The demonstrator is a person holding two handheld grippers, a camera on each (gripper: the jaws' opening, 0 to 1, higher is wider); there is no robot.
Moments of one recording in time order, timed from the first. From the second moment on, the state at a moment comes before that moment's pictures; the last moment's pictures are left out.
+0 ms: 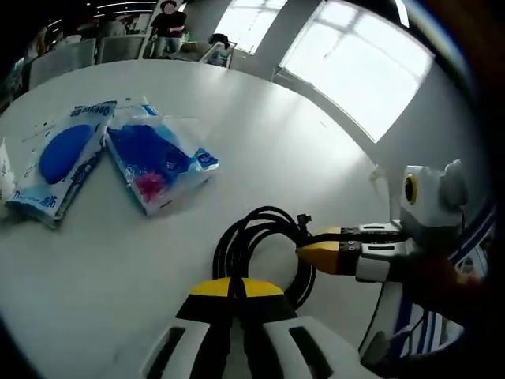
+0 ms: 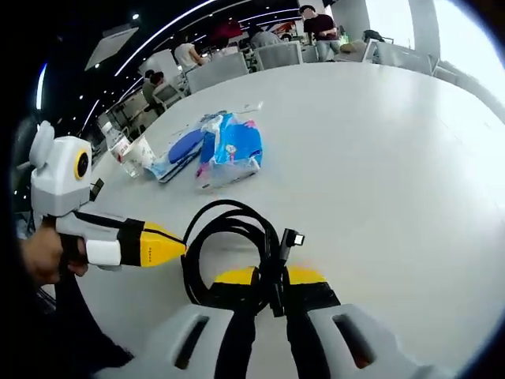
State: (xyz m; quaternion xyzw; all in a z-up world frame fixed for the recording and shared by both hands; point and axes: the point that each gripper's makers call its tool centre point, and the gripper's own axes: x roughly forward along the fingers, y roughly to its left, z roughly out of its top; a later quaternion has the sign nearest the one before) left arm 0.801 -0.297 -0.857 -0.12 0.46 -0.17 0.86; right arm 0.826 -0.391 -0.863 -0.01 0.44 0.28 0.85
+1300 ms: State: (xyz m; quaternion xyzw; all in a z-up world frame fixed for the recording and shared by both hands) left arm 0.817 -0.258 -0.823 -0.01 0.38 -0.21 0.90; right arm 0.820 -0.373 -0.816 0.02 0.38 0.25 0.89
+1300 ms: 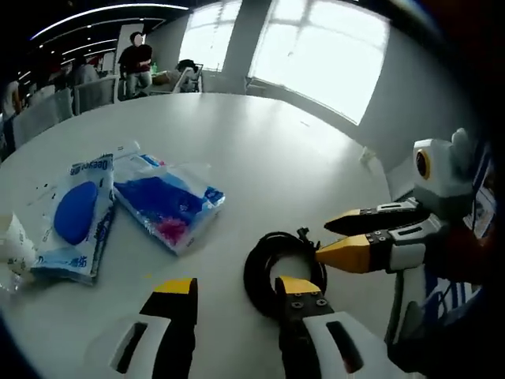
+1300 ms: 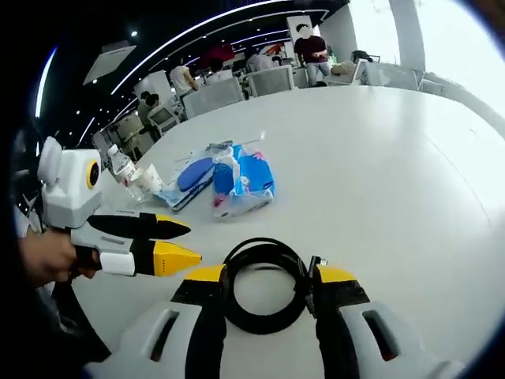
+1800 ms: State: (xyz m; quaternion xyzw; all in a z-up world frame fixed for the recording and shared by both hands) left arm 0.850 -0.199 -0.792 0.04 0.35 -0.25 0.90; right arm 0.819 -0.345 -0.787 0.04 0.34 0.22 0.91
